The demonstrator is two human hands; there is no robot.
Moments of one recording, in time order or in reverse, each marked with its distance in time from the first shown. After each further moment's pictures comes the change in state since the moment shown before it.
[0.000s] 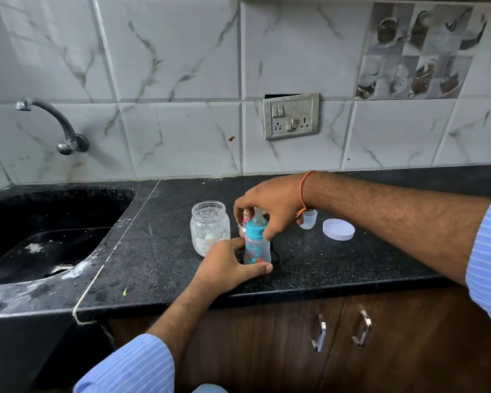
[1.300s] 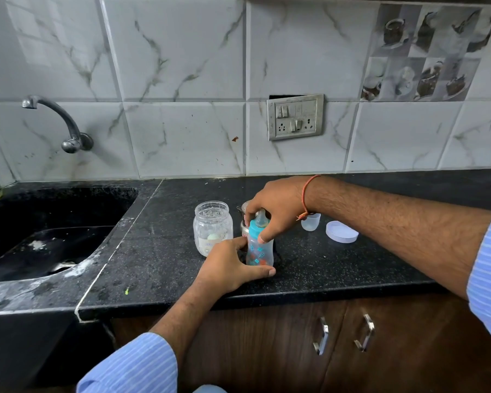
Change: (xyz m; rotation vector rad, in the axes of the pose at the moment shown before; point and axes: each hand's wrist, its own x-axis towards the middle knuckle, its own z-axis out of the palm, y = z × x) left_hand 0.004 -0.004 0.000 0.019 0.002 -0.049; right_hand 0.007 0.002 0.005 -0.056 0.038 0.064
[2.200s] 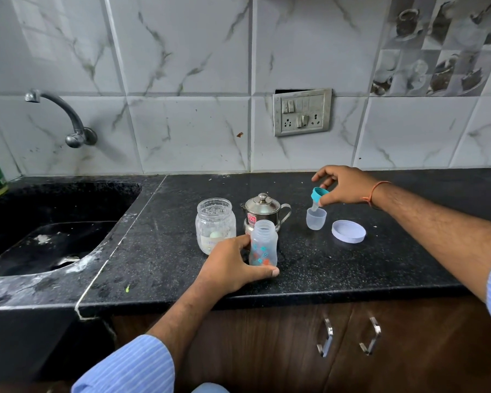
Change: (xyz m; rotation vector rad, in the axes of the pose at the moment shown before) left_hand 0.000 -0.006 0.005 -0.085 -0.017 0.020; right_hand -0.016 0.157 0.080 0.636 0.462 0.393
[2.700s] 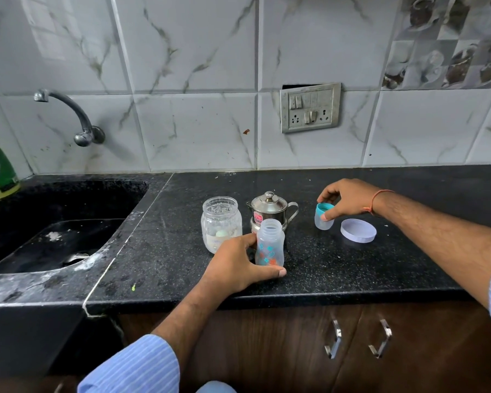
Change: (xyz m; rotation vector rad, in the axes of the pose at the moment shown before) left_hand -0.001 0.002 0.000 -0.016 0.004 0.001; right_hand 0.010 0.013 0.026 -0.183 -0.125 0.022
